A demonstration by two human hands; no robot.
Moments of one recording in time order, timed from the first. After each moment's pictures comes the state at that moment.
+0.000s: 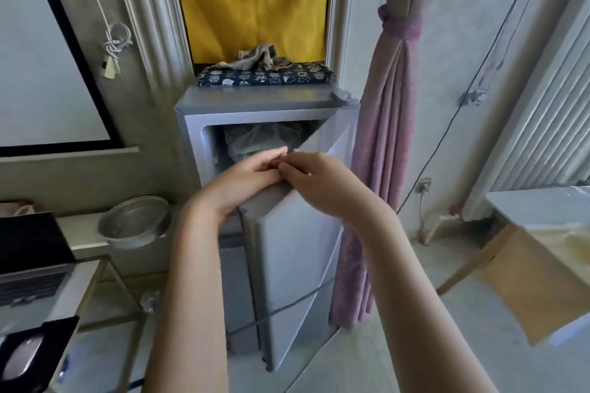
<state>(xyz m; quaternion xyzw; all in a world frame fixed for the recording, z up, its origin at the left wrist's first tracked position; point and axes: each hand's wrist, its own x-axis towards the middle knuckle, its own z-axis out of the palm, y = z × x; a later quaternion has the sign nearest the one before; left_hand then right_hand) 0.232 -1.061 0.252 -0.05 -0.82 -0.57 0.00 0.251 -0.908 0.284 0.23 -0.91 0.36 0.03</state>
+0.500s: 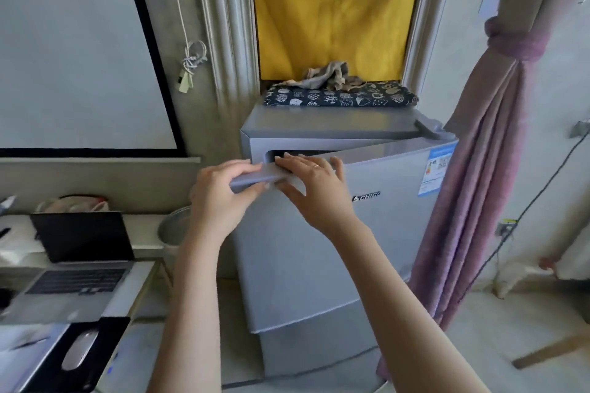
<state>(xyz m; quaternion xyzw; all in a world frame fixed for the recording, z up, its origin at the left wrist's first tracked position) 0.193 -1.187 0.227 0.07 -0.87 -0.35 0.35 0.122 -1.029 0.228 0.36 -0.86 0.28 0.23</state>
